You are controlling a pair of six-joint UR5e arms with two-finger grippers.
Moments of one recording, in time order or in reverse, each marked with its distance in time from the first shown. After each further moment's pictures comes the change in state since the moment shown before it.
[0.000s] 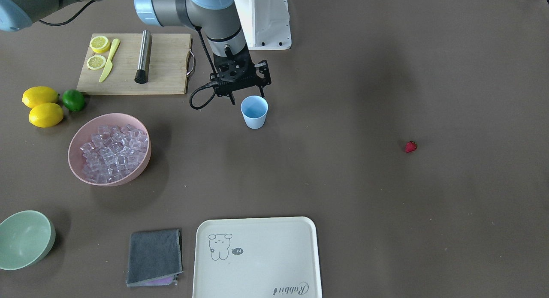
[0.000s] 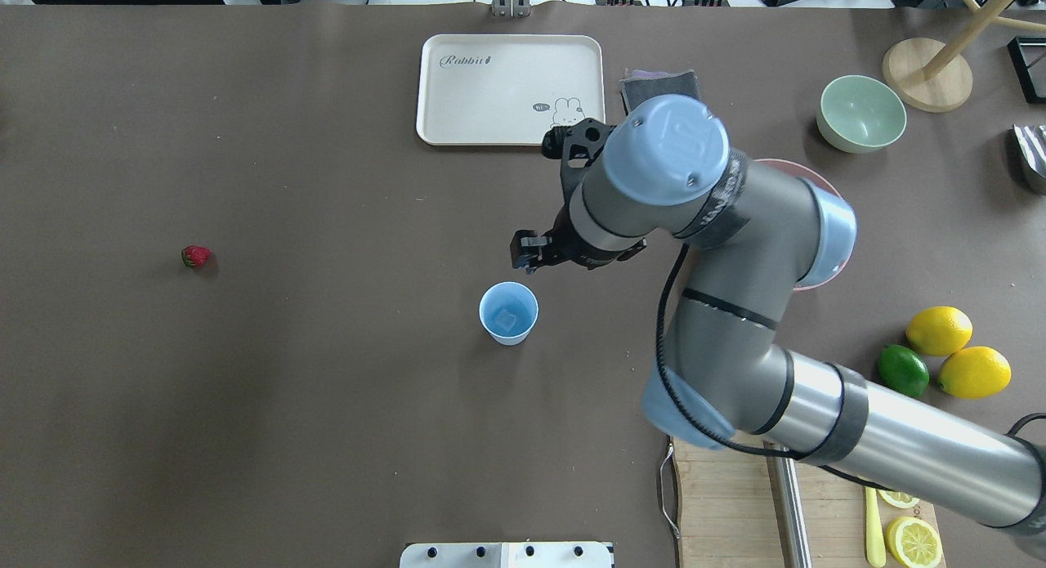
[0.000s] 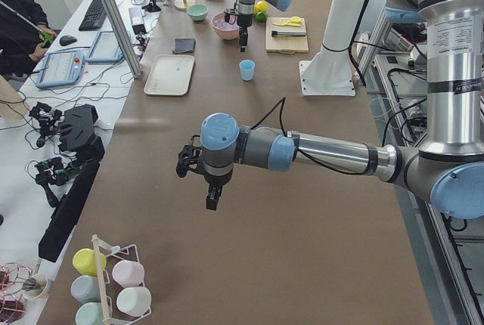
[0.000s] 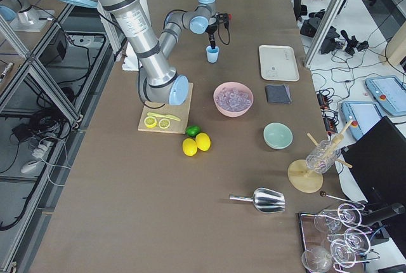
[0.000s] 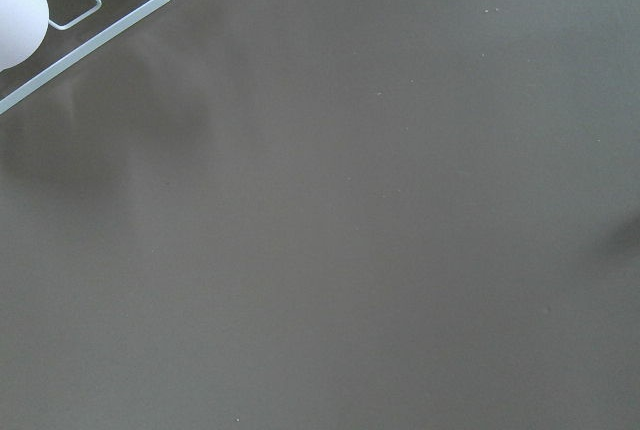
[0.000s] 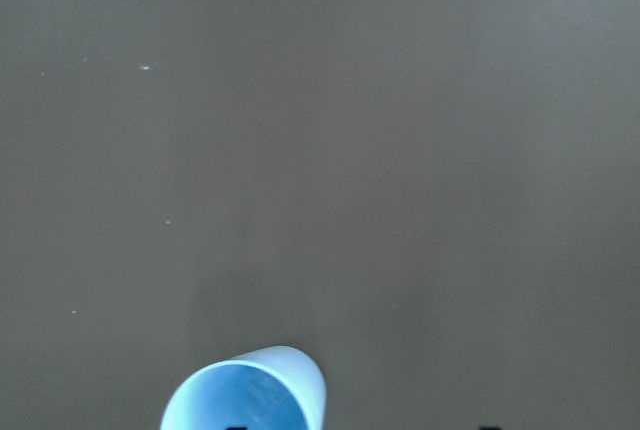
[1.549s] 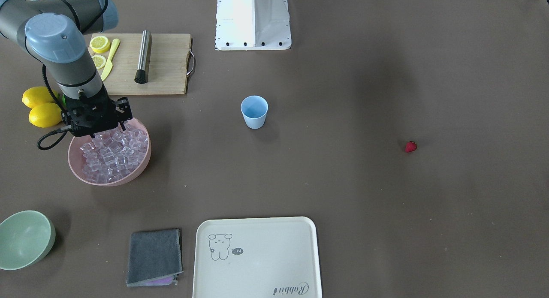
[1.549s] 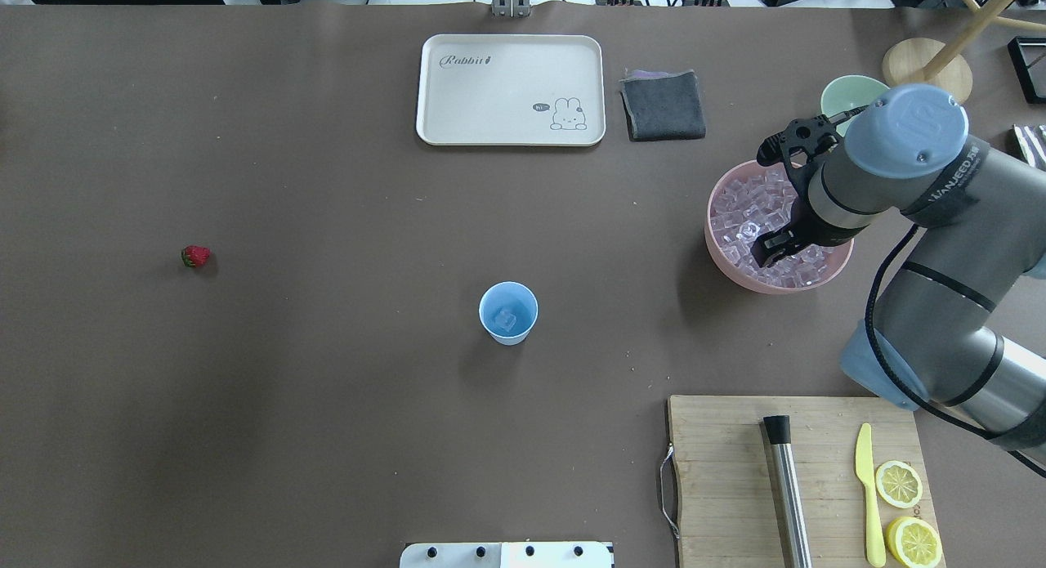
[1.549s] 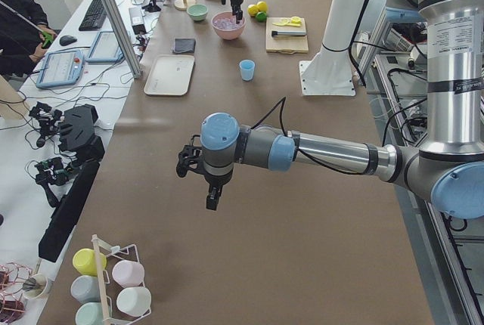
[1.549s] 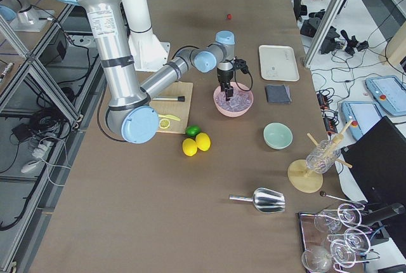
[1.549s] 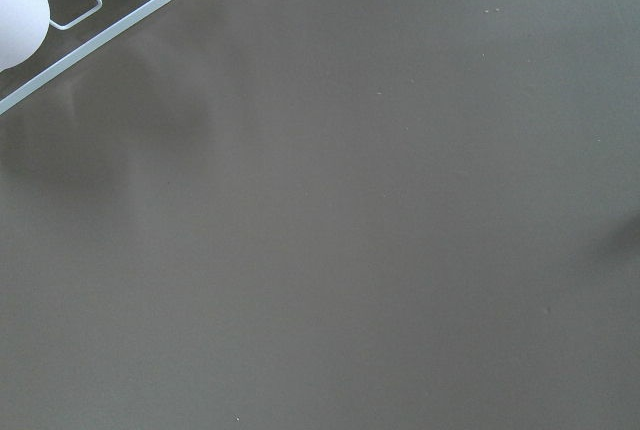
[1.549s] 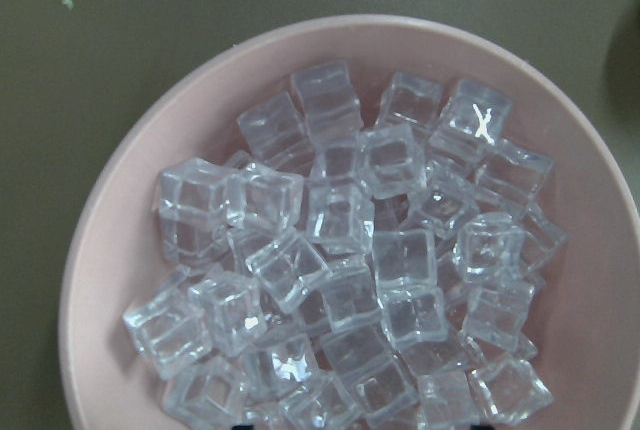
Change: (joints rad) left arm 0.000 0.001 0.000 0.000 0.000 0.000; right arm 0.158 -0.358 0.075 -0.096 -0.044 -0.511
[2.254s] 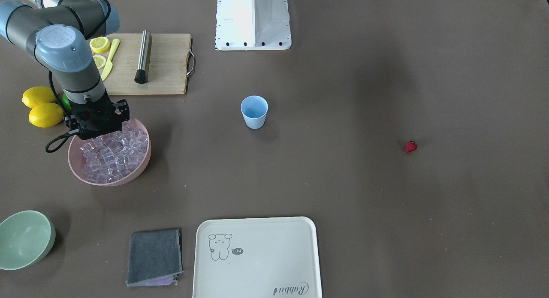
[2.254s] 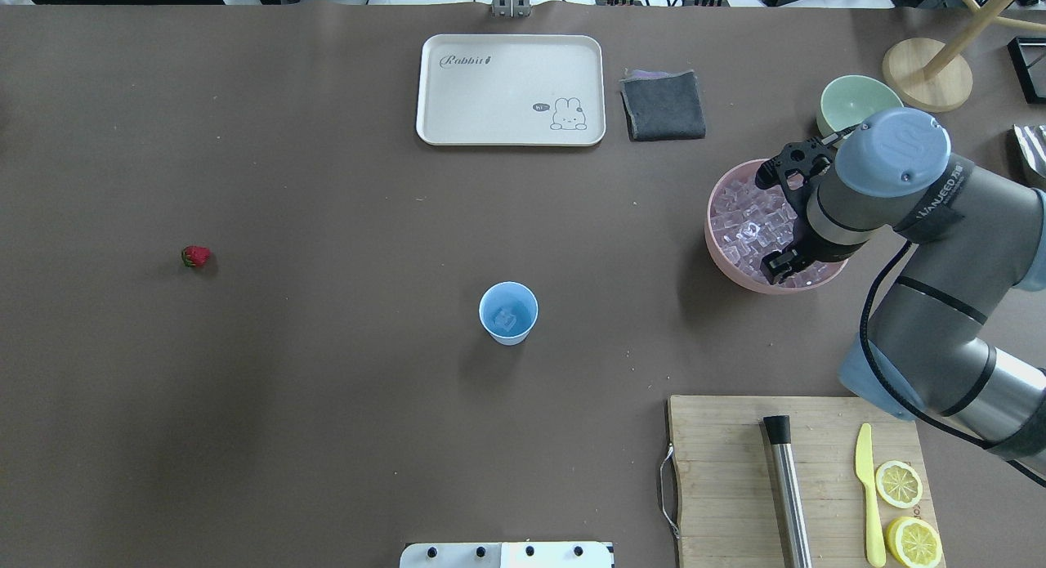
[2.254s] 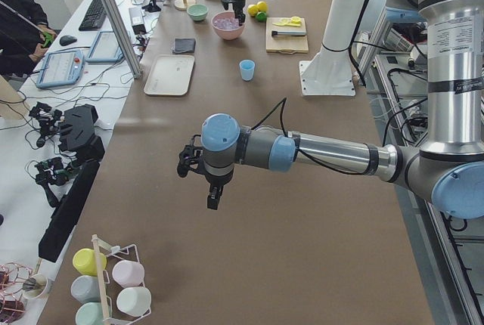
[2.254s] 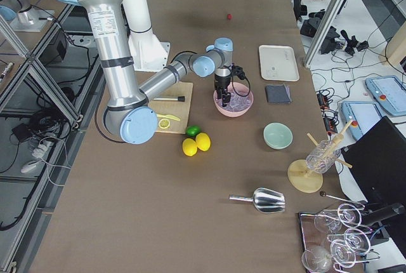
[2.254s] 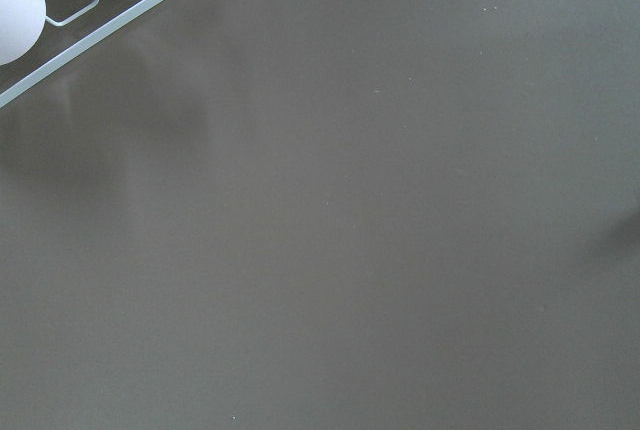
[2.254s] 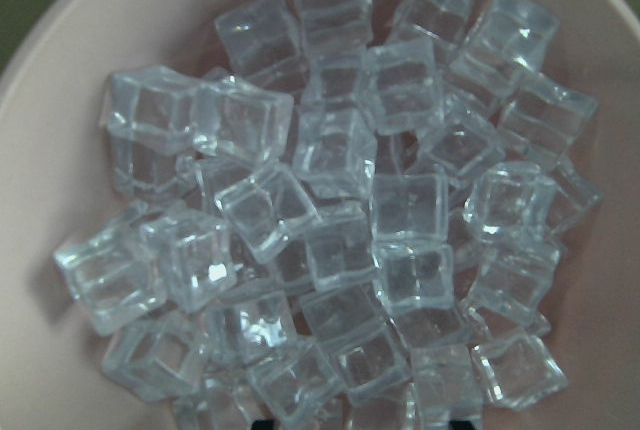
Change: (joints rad) left arm 0.000 0.004 0.000 0.000 -0.025 0.000; right arm -0.023 -0.025 -0.024 -0.004 -0.007 -0.056
